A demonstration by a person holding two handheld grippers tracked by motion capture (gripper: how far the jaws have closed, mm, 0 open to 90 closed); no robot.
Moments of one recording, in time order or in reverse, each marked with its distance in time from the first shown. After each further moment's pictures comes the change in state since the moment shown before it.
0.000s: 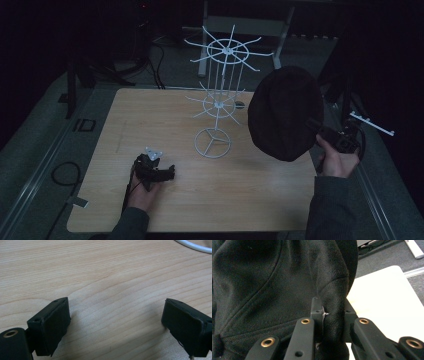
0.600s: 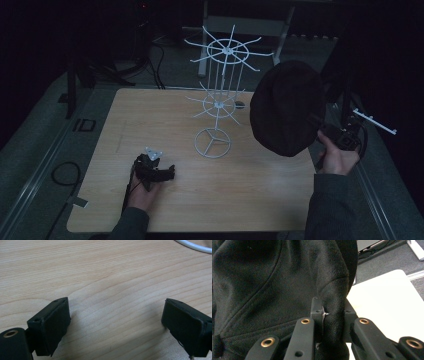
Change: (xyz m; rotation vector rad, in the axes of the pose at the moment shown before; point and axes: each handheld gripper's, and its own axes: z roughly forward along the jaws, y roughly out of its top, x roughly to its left) left arm 0.000 0.000 0.000 0.000 0.000 0.000; right arm 0.002 0.007 0.001 -0.036 0.023 0.034
